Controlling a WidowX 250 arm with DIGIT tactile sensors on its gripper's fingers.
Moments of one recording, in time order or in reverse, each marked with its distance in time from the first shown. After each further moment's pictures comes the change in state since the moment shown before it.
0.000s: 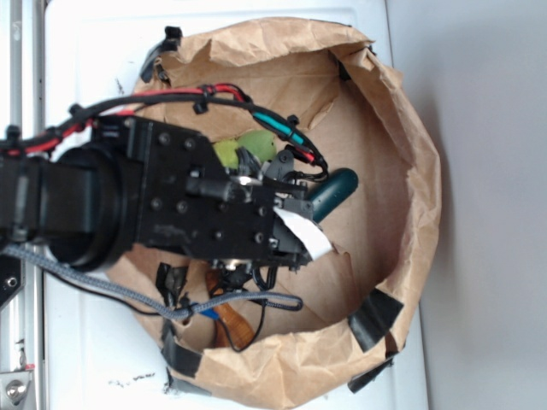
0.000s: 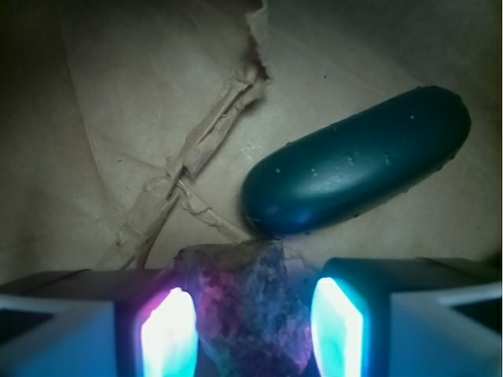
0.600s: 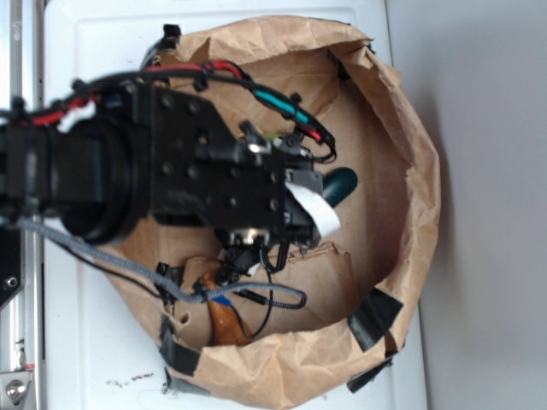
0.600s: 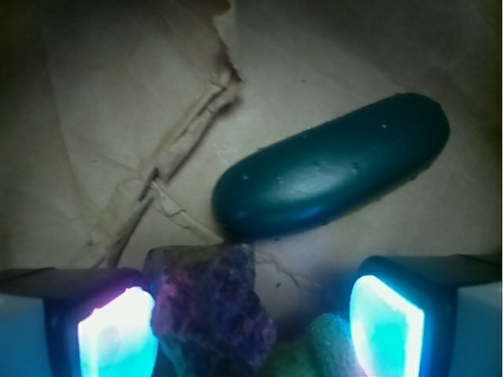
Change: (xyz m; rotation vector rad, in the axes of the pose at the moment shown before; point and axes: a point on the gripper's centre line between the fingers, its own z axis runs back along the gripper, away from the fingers) arm 0.002 0.007 0.004 -0.009 0.002 -0.032
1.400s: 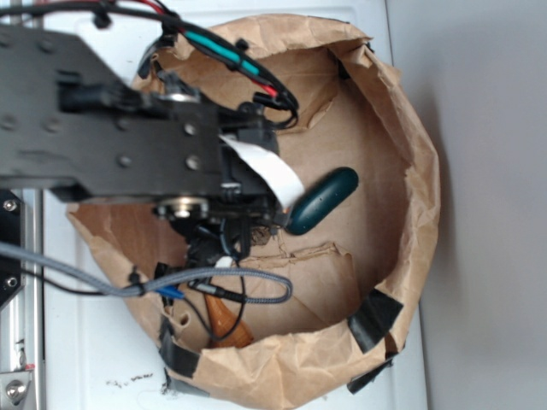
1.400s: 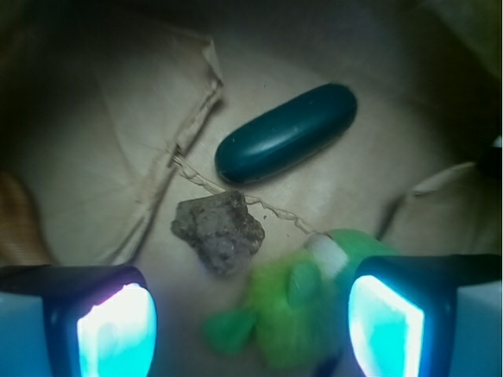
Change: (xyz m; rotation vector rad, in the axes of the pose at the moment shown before) arm -0.019 0.007 0.043 -0.009 -0.033 0.113
